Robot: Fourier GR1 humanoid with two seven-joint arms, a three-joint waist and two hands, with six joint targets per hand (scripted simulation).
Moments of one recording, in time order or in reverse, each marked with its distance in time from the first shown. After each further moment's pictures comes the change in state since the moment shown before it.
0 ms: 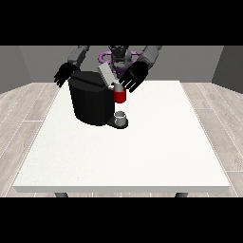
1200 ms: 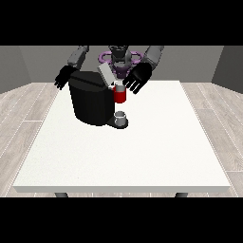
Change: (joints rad) left arm 0.000 0.013 -0.018 -0.014 -0.045 -0.003 -0.049; right arm -0.009 -0.005 -0.014 0.029 -0.009 -0.013 -0.042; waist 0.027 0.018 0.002
